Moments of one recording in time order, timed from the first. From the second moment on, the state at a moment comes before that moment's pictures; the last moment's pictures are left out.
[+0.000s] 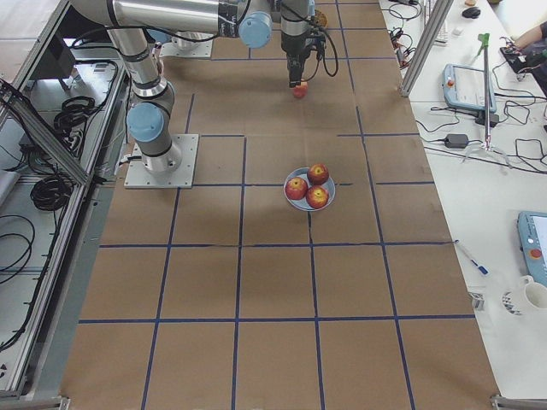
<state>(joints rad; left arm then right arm) -1.93 -2.02 -1.63 -1.05 1.60 -0.14 1.56 -1.58 1.71 -1.71 -1.55 -0.05</state>
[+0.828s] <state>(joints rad) -1.65 -1.43 -1.69 -1.62 1.59 0.15 1.60 -1.56 1.68 -1.72 -1.55 0.00</state>
